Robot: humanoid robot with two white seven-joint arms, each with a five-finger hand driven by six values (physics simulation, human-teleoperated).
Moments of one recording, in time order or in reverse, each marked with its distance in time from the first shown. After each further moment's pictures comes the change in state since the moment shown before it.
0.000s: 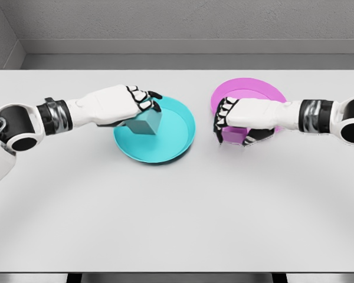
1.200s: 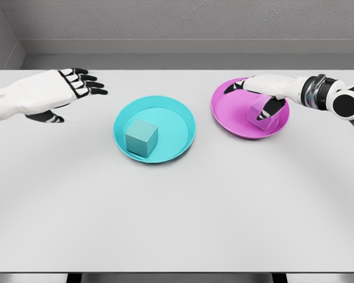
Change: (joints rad) left arm 0.090 0.341 0.129 -0.114 0.261 0.002 0.004; right arm -0.071 0.082 -0.004 0.184 0.003 0.286 0.000
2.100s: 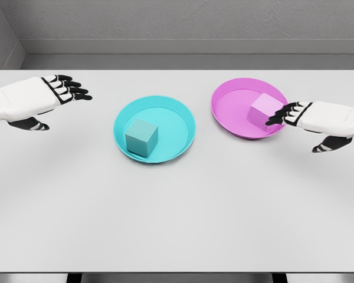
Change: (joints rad) left arm 0.081 0.051 0.059 -0.013 0.035 0.000 -0.004; right arm 0.407 -0.297 -0.405 -0.183 -0.012 -0.498 0.000
